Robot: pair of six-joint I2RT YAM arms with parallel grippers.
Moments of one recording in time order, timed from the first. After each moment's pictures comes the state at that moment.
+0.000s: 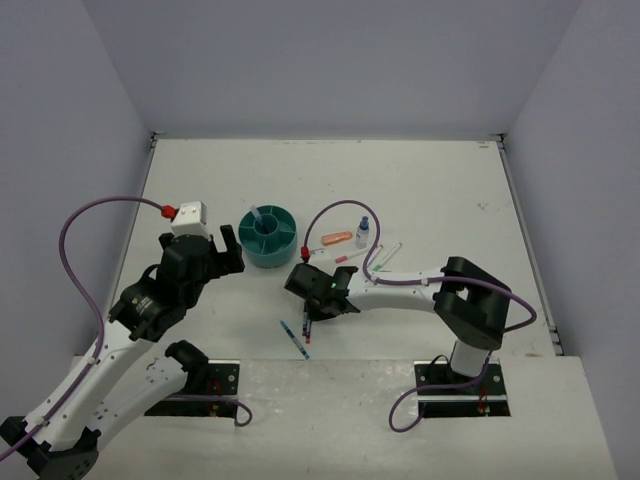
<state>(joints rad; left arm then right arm) -0.59 0.67 0.82 -0.72 -0.49 -0.49 1.17 1.77 1.09 -0.53 0.28 0.91</state>
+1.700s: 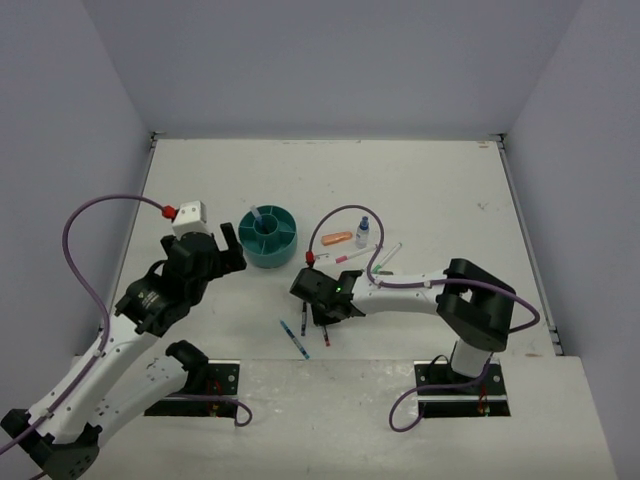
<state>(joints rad) -0.59 0.70 0.82 -0.74 -0.52 -0.57 1.17 1.75 1.03 -0.50 0.26 0.91</state>
